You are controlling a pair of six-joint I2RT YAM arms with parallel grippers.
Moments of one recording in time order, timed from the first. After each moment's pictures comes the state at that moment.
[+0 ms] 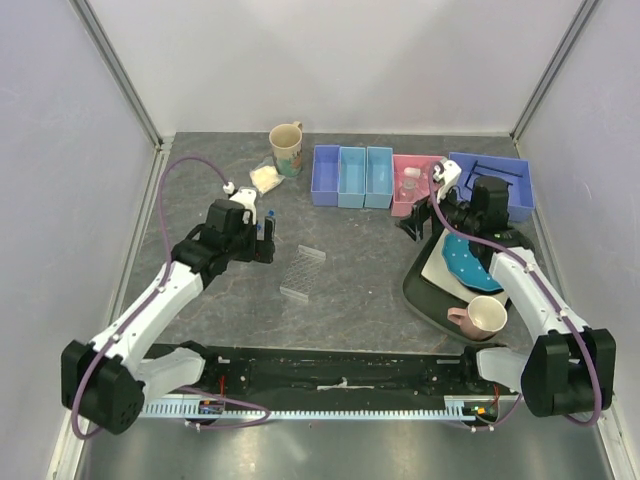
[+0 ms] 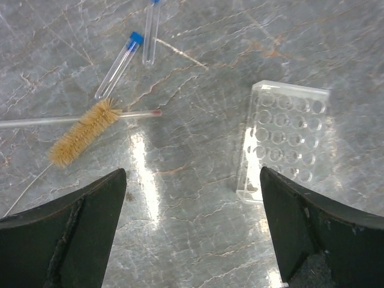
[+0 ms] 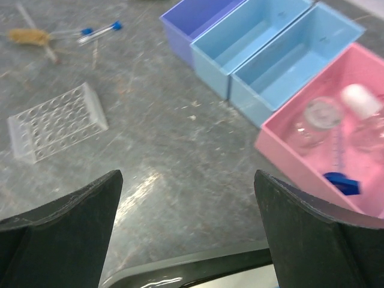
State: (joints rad) left arm -0.41 1.05 0.83 -0.50 -0.08 -0.19; right arm 0.09 1.18 0.85 -0.08 -0.64 -0.19
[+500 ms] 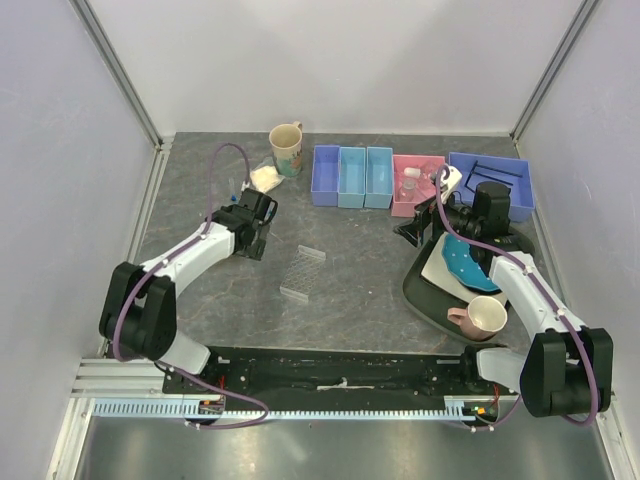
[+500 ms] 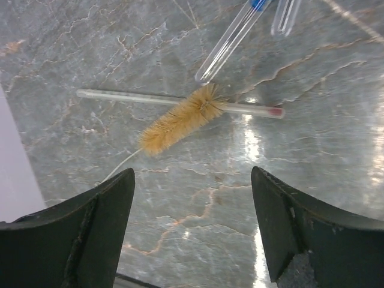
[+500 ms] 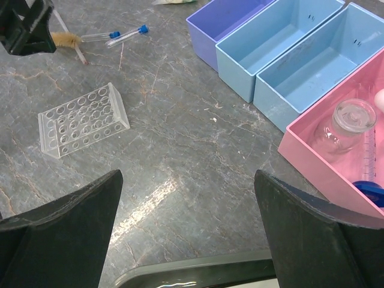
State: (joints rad) left arm -0.41 1.47 0.98 -0.62 -0.46 -0.11; right arm 0.06 1.18 0.77 0.00 -0.80 -0.15
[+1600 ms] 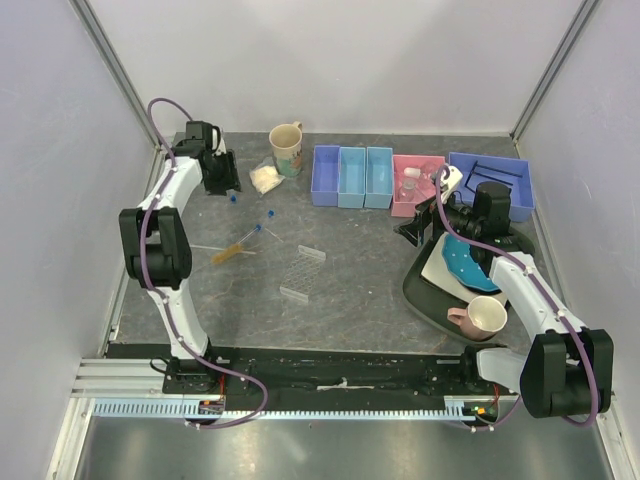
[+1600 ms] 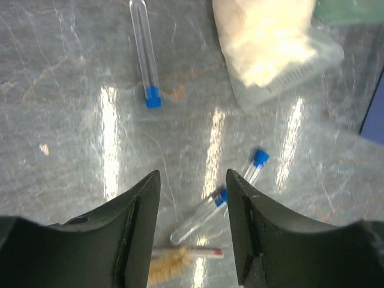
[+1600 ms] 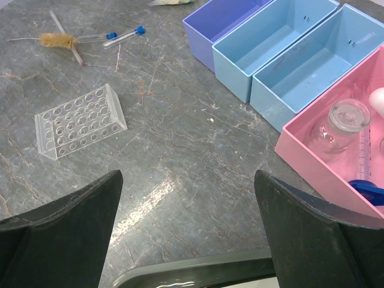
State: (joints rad) left arm -0.01 1.95 1.63 -0.66 0.12 -0.17; right arm 0.06 1.18 0.77 0.00 -0.78 -0.15
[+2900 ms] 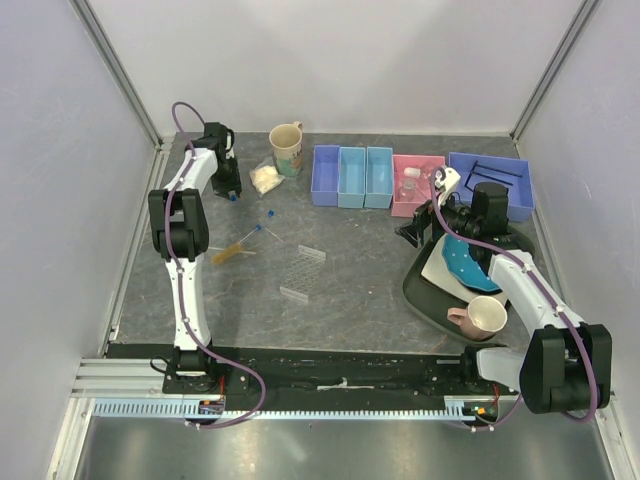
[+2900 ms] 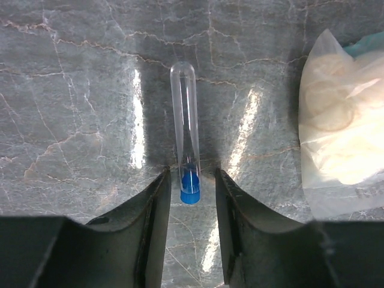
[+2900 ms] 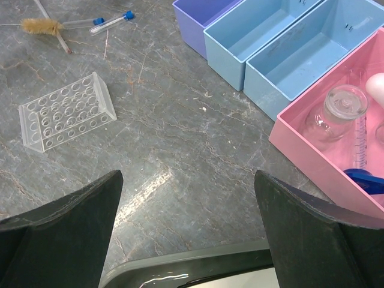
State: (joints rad) left arm 0.00 2.39 2.05 -0.81 -0.02 -0.18; right arm 0.06 1.20 0.77 -0.03 -0.76 -0.19
